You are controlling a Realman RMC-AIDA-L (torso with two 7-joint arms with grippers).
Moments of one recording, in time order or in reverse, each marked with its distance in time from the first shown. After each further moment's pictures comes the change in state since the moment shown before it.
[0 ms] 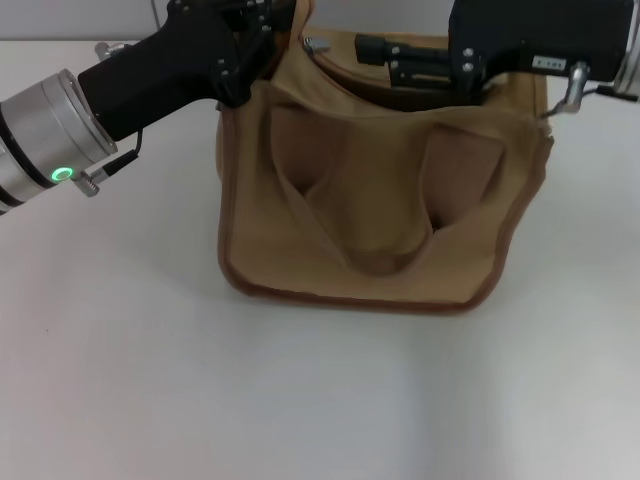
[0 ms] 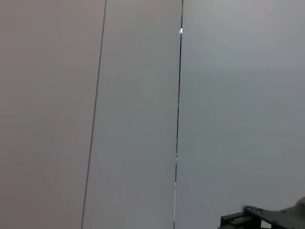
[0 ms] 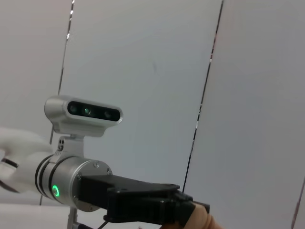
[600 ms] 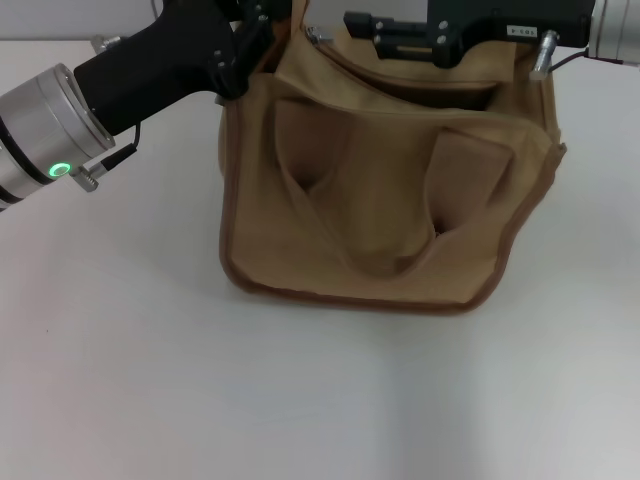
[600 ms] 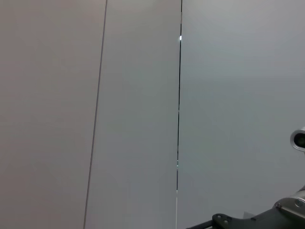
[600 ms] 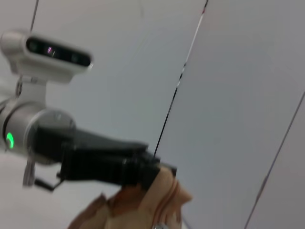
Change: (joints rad) left arm 0.000 0.000 0.002 0.000 -0.024 0.009 0.010; right arm 0.039 0.003 -0.051 -0.070 -0.114 0.156 0.041
